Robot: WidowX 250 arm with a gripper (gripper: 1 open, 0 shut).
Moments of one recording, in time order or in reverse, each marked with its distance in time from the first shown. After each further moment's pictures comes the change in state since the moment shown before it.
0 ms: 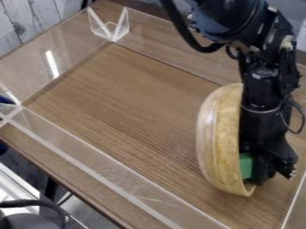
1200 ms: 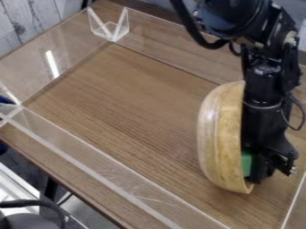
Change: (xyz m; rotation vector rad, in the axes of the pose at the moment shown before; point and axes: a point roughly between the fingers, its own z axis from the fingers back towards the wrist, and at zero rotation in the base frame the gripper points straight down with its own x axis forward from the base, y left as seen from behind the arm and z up) arm 0.001 0.002 0.001 -0.007 0.044 0.018
